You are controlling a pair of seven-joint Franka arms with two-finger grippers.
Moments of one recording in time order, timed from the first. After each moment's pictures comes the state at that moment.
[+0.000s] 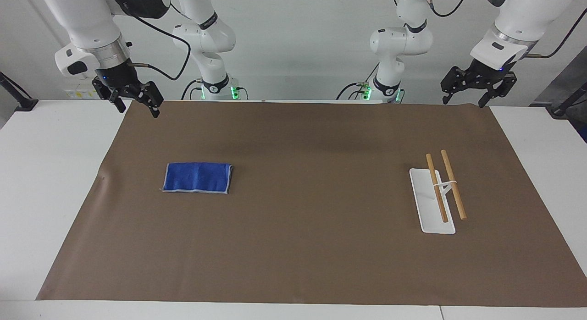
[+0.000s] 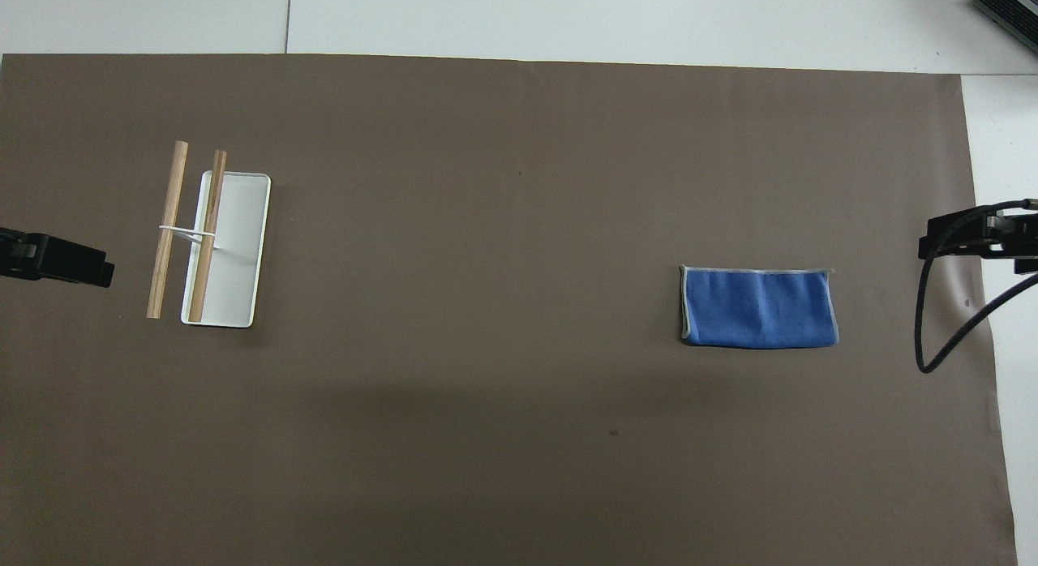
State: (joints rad) left arm -0.05 -0.05 -0.03 -1.54 -0.01 1.46 0.10; right arm -0.05 -0.04 -0.01 -1.61 -0.02 1.59 0.11
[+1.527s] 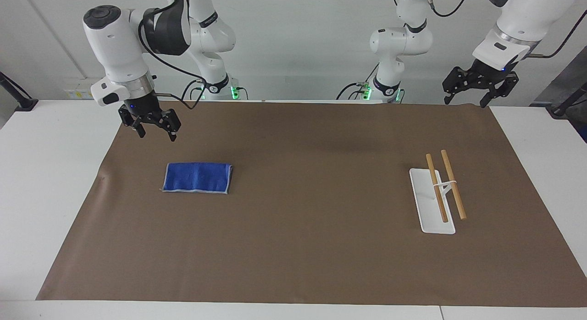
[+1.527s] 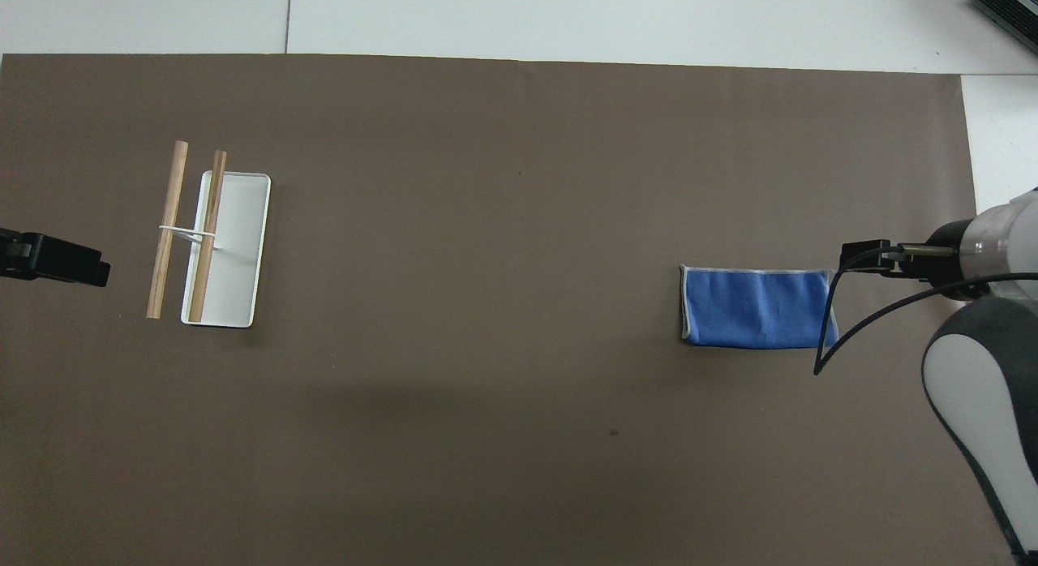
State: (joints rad) left arm -0.05 -0.05 -0.03 -1.54 -0.01 1.46 0.10; right arm -0.03 -0.11 0.00 -2.01 -0.02 2.00 0.11
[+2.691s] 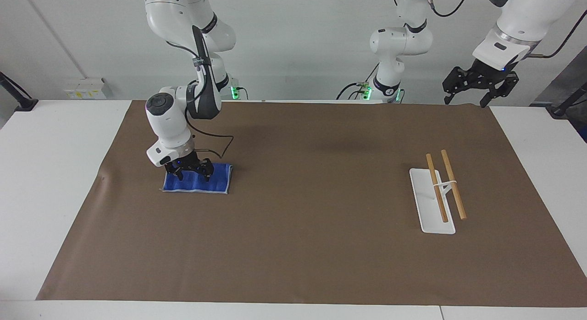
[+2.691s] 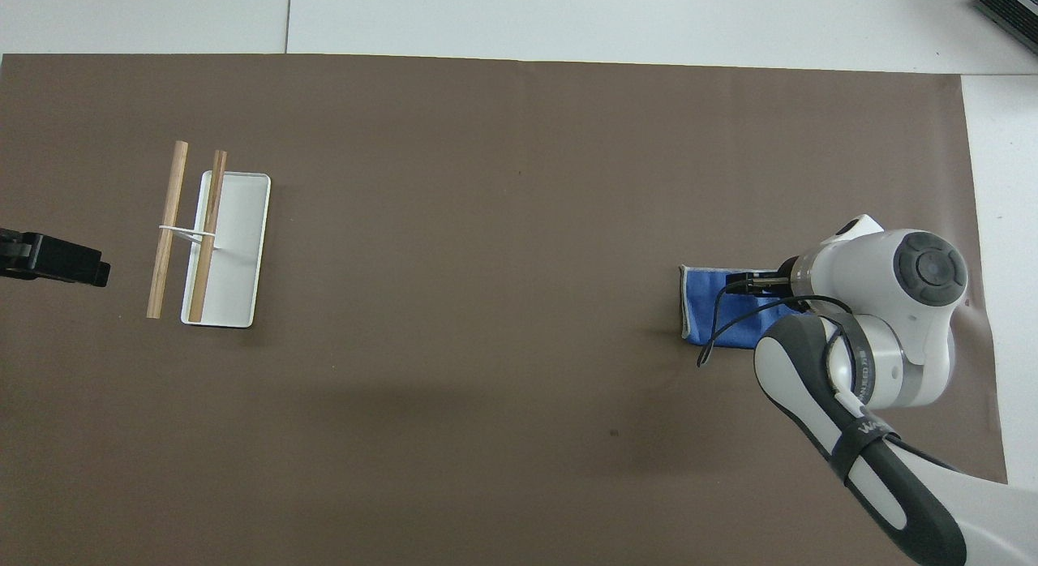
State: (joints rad) left arm -0.05 -0.05 -0.03 -1.54 -0.01 1.46 0.10; right arm 0.03 0.15 0.00 -2.25 0.00 2.47 0.08
